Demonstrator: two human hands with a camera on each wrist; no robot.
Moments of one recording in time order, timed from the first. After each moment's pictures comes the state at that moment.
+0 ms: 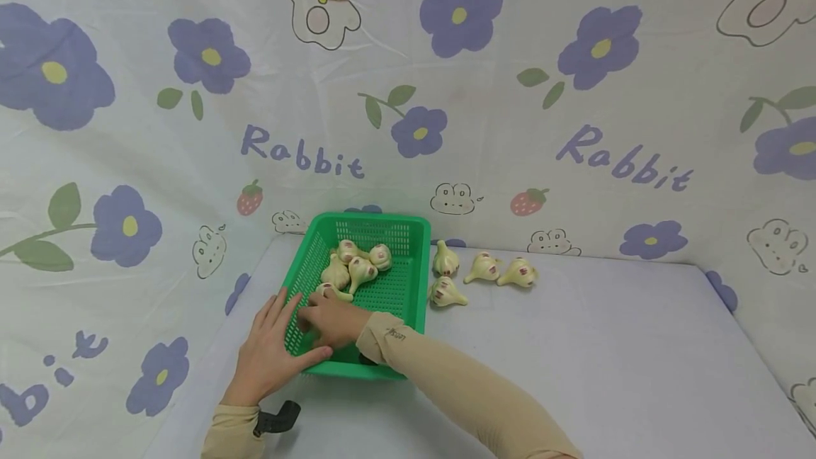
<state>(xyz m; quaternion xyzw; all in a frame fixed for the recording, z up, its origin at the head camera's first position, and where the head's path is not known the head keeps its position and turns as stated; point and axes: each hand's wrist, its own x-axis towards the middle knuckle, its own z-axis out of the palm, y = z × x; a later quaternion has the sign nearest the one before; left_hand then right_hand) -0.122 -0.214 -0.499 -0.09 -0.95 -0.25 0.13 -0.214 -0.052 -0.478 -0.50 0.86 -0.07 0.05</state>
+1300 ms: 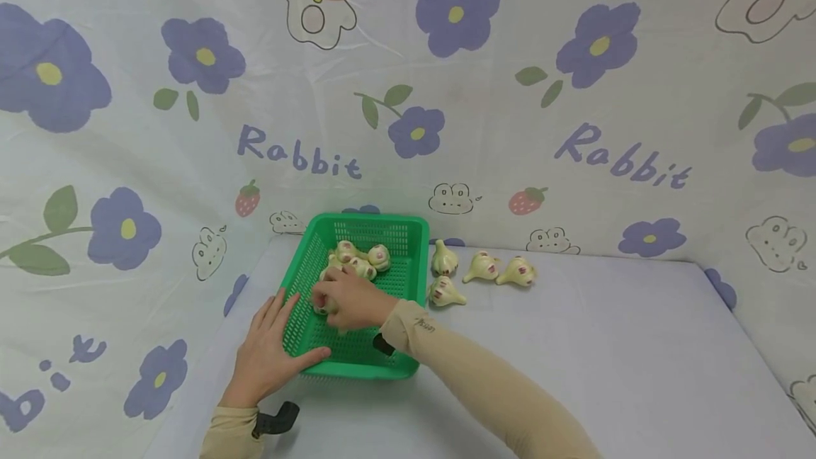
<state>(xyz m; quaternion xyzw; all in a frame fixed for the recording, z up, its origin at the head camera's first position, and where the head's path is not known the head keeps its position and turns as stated) -0.123 -0.214 -0.497 -0.08 -0.96 -0.25 0.11 -0.225 -0.008 -0.443 -0.49 0.86 -0.17 0.00</state>
